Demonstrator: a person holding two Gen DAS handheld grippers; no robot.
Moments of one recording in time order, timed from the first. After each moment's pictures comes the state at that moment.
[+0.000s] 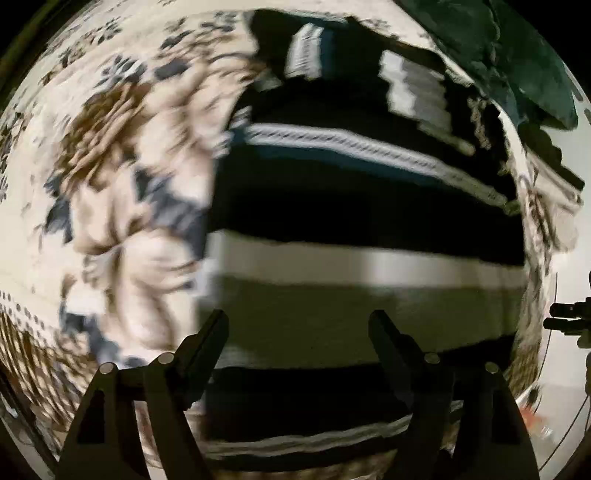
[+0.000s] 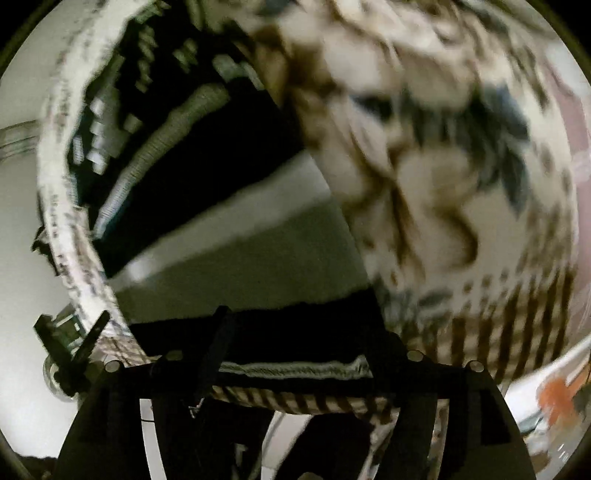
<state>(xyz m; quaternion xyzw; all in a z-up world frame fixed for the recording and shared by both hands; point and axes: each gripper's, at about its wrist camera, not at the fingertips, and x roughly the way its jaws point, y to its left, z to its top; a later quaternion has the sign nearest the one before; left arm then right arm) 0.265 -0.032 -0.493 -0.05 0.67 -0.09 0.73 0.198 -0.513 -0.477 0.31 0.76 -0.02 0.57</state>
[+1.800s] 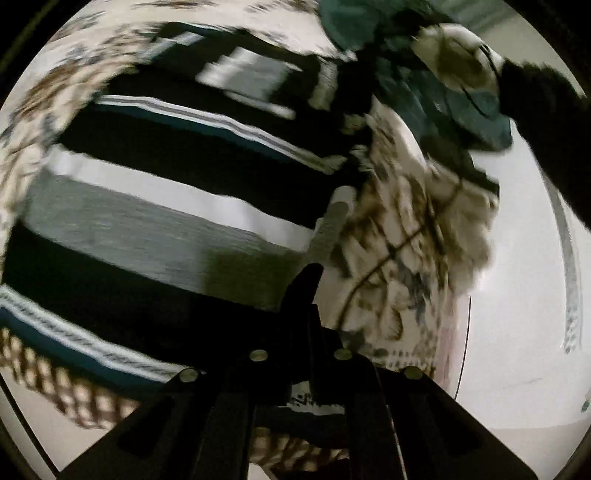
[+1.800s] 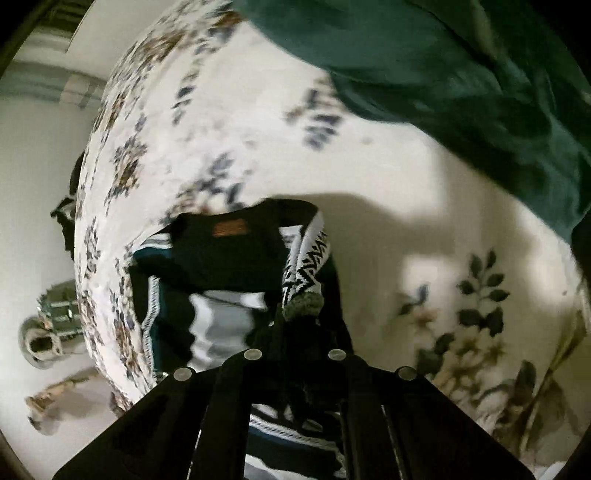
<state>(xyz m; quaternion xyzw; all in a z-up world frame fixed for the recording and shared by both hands) 0.148 -0.183 -0.447 -0.21 0.60 -0.12 0.76 0.620 -0.464 -0.463 0.16 0.70 0.08 0.69</state>
